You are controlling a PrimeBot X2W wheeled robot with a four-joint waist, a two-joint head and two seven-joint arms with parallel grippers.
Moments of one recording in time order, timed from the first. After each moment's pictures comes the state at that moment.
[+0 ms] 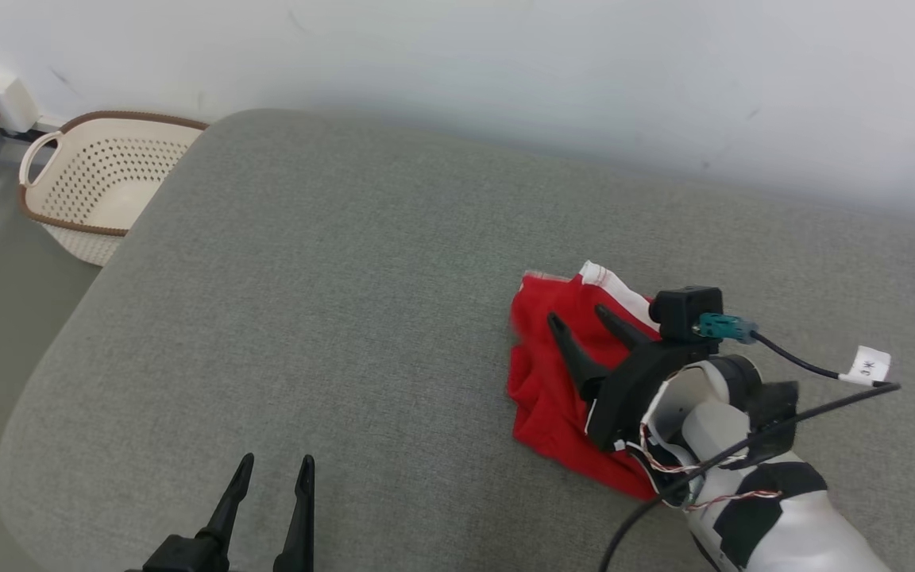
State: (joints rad) left arm -0.11 0.05 -0.15 0.15 -0.17 0.02 -0.26; right arm -0.72 -0.17 0.74 0.78 0.69 0.13 -0.09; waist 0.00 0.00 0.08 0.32
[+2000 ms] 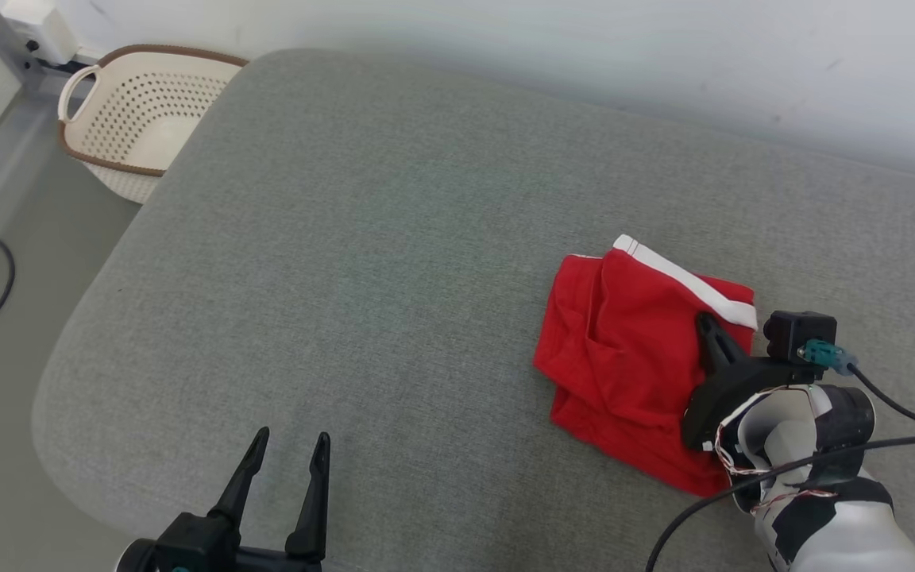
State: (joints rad) left arm -0.14 0.05 -0.17 0.13 -0.15 -0.01 -0.26; right arm -0.70 -0.19 0.37 0.99 0.38 0.13 -0.26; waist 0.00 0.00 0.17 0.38
